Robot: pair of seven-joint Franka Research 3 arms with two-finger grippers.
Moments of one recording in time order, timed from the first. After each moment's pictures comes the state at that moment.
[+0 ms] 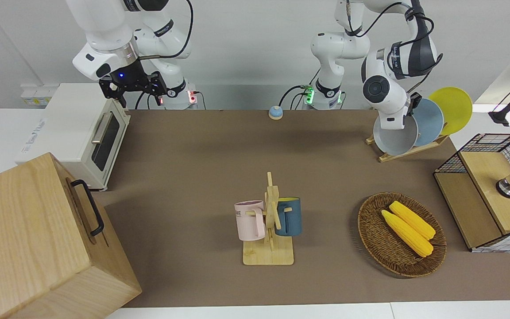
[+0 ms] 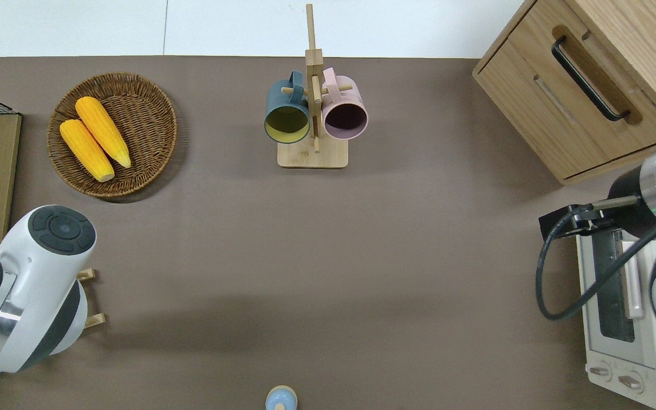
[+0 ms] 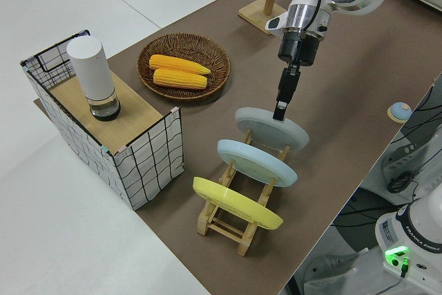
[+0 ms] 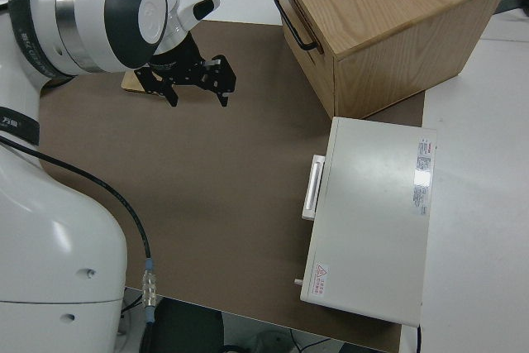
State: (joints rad) left arm -0.10 -0.11 0.01 -2.20 0.75 1.54 -0.70; right arm -0.26 0.02 0.38 -1.48 -0.03 1.38 0.04
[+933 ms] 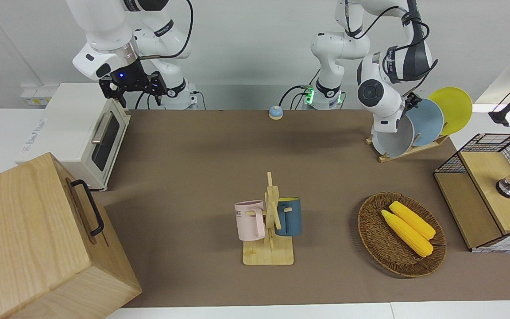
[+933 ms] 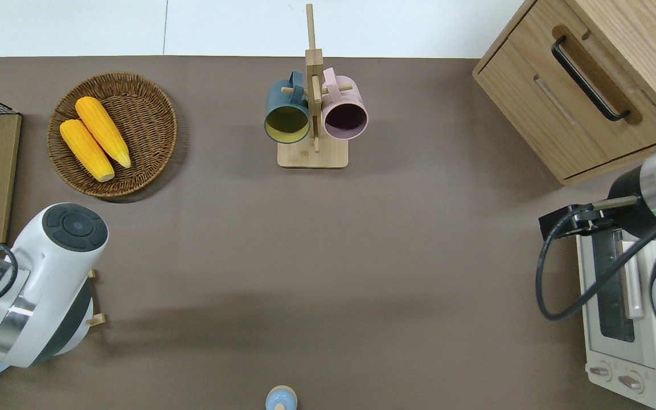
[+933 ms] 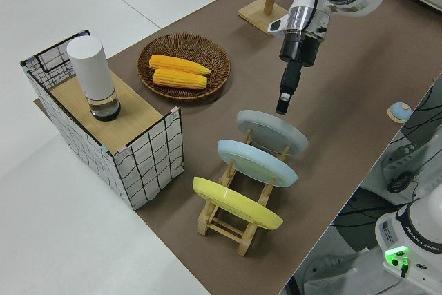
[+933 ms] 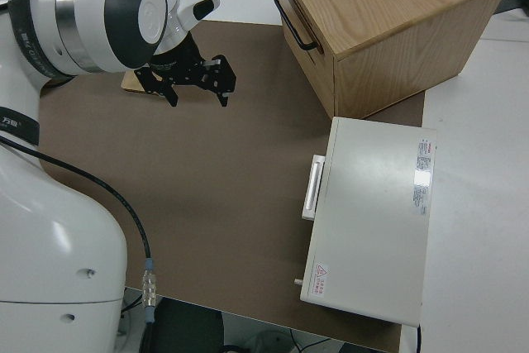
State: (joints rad) left arm -0.12 -0.09 0.01 -2.19 0.72 1.54 -0.62; right arm -0.26 0.02 0.38 -1.48 -0.03 1.38 0.04
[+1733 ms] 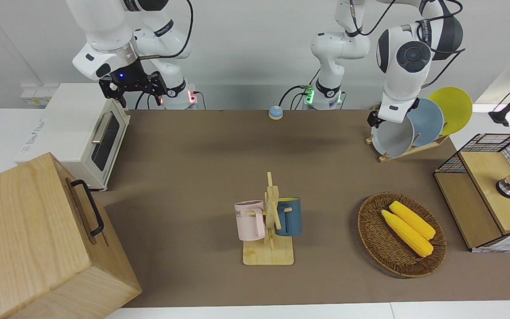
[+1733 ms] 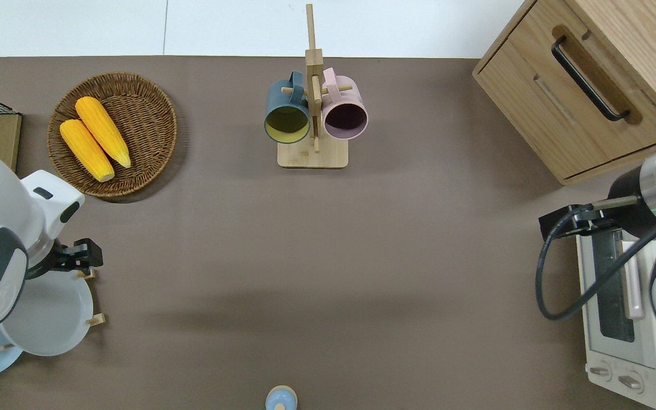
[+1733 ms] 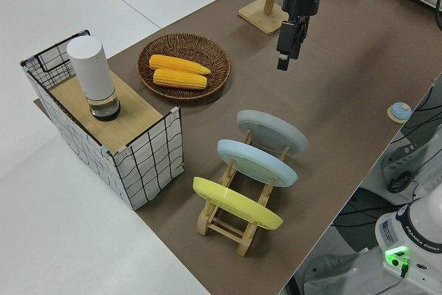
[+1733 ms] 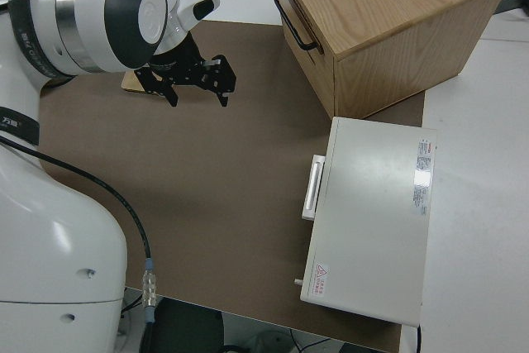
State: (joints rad) left arm -0.11 -0.05 0.02 -1.90 0.26 1.56 -0.32; right arm -0.26 0.02 0.38 -1.48 -0.03 1.38 0.04
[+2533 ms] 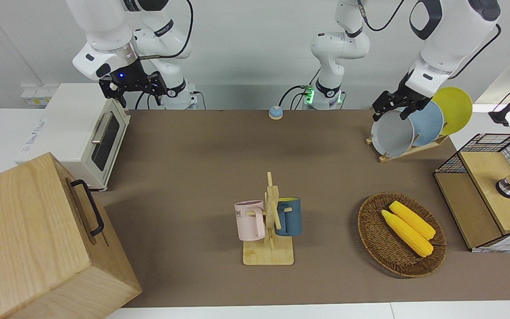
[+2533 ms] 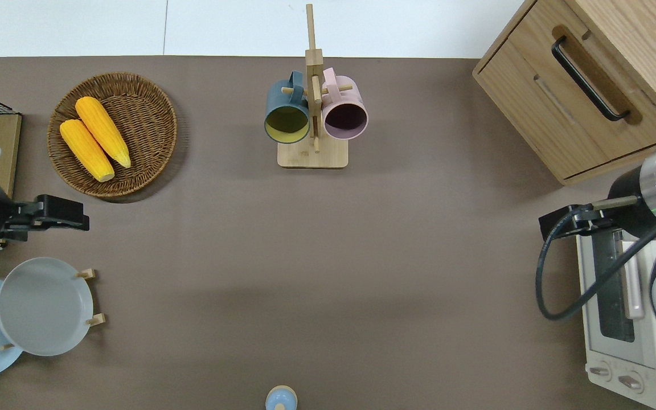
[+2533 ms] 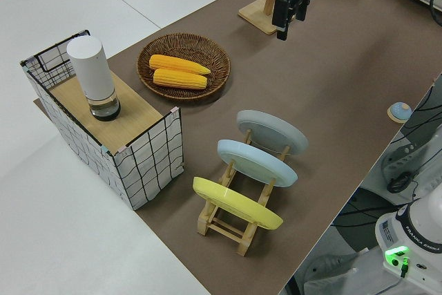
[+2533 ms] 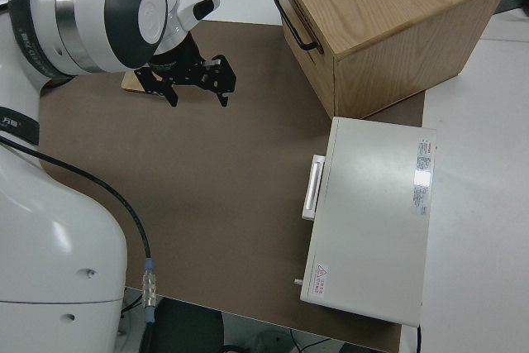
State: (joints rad) left arm -0.08 -0.03 0.09 -1.66 -0.10 1.58 -0.09; right arm -0.26 0.02 0.38 -1.48 -0.03 1.38 0.04
